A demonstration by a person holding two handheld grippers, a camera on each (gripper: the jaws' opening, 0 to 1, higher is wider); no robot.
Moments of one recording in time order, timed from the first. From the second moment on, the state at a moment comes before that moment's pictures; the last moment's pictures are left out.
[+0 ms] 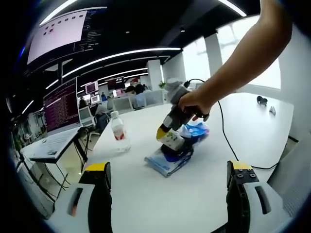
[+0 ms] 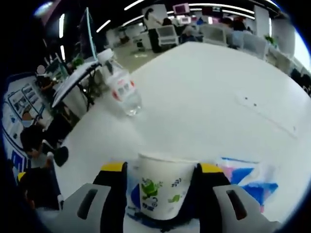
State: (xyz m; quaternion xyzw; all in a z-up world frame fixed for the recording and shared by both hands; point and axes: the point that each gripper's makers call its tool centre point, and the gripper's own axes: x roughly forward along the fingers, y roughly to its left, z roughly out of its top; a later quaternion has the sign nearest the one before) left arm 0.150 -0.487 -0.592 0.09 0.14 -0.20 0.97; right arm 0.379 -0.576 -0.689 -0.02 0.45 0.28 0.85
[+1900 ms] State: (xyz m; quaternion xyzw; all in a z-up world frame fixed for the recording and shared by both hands) left arm 0.148 -0.489 -0.592 0.09 0.13 -0.21 0.97; right arm 0.387 -0.553 -0.640 -0.04 0.35 0.36 0.87
